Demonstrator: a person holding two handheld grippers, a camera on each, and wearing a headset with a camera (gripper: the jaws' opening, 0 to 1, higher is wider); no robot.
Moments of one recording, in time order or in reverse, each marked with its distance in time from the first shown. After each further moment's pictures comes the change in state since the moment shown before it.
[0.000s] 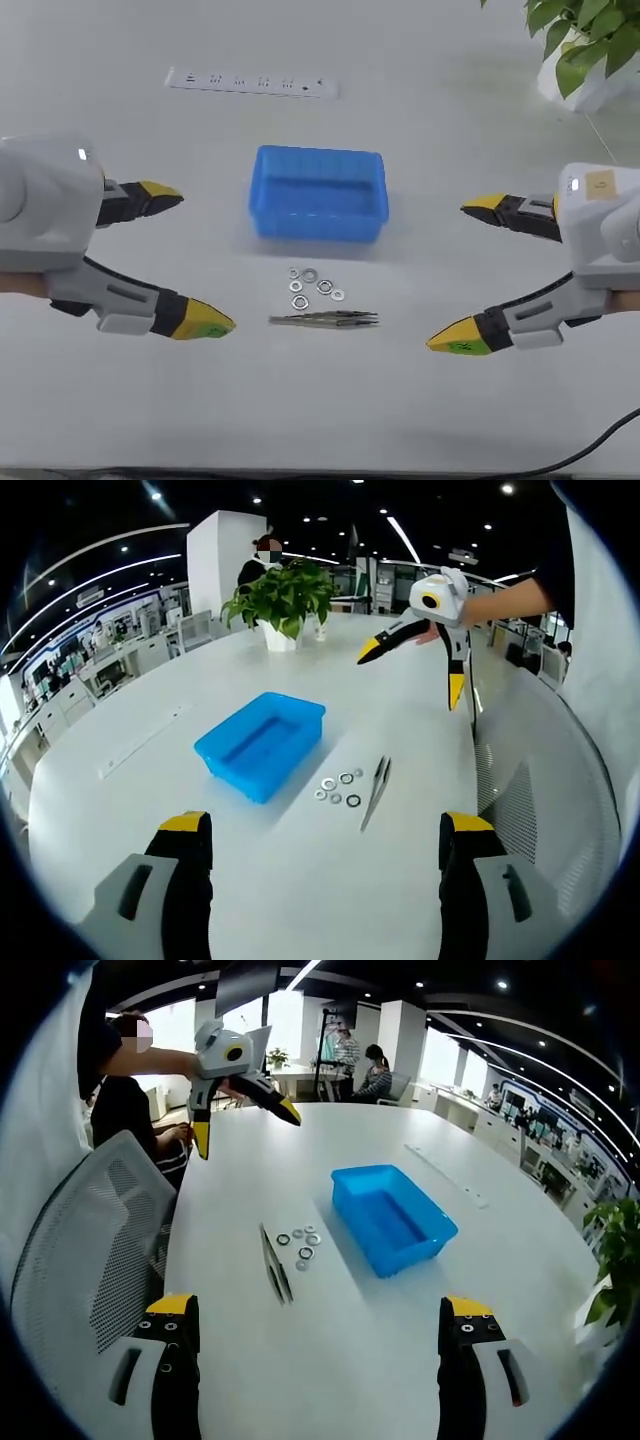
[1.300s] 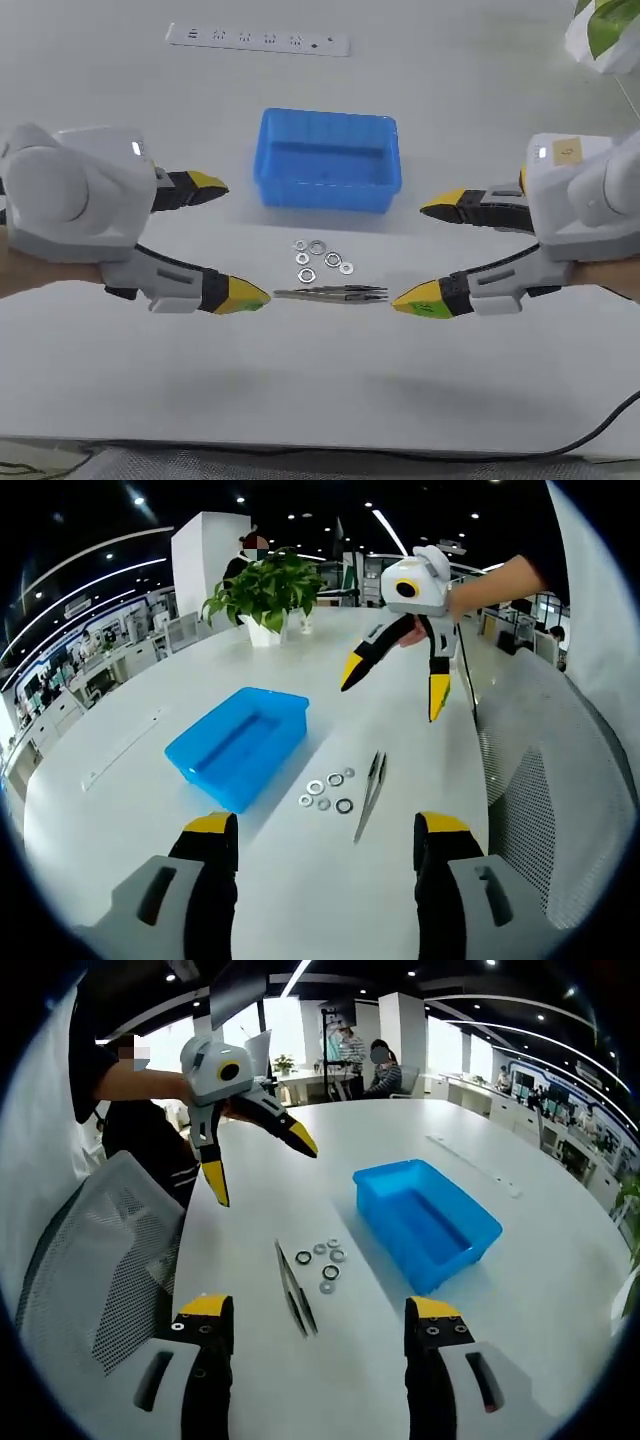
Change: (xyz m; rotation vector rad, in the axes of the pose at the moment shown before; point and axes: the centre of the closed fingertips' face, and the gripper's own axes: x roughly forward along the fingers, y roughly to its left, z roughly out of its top) left arm 0.044 -0.017 -0.009 0.060 0.025 -0.047; right arm 0.048 0.017 0.009 0.068 -0.021 0.107
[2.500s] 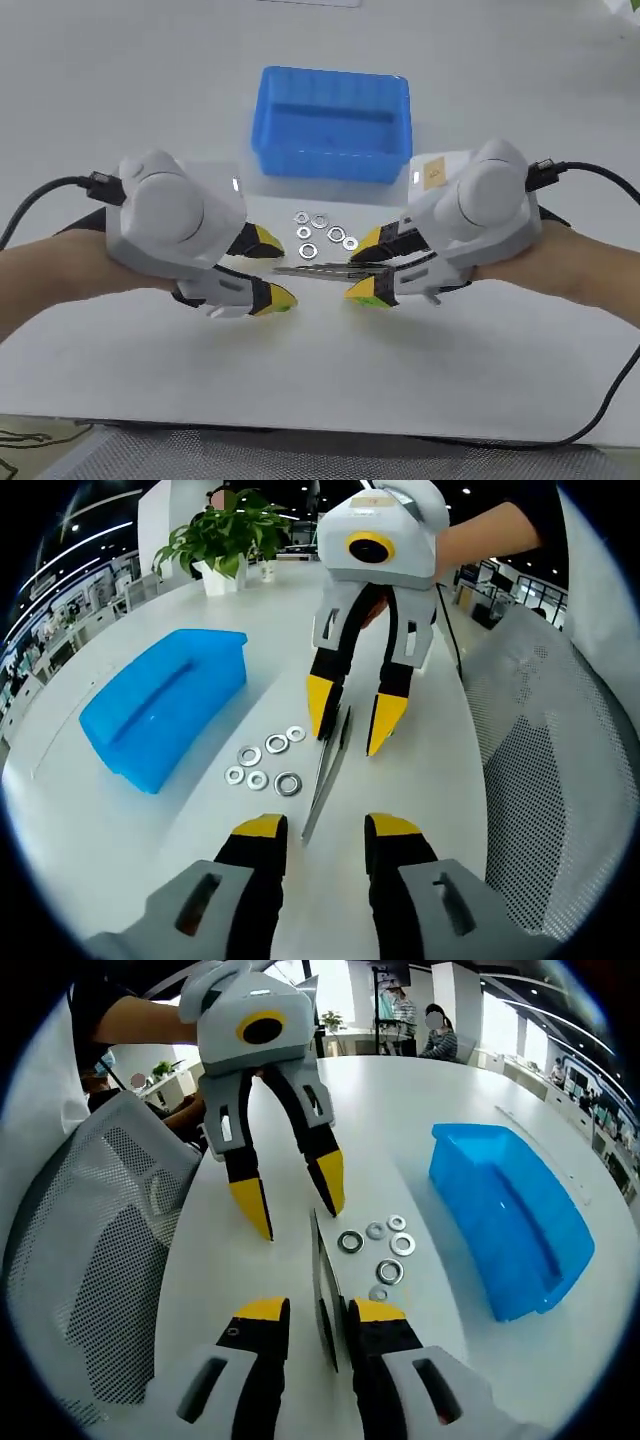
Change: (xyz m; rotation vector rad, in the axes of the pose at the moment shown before) left arm 0.055 -0.038 -0.038 -0.027 0.184 -0.163; right arm 0.066 0.032 -0.028 -0.094 0.187 0.194
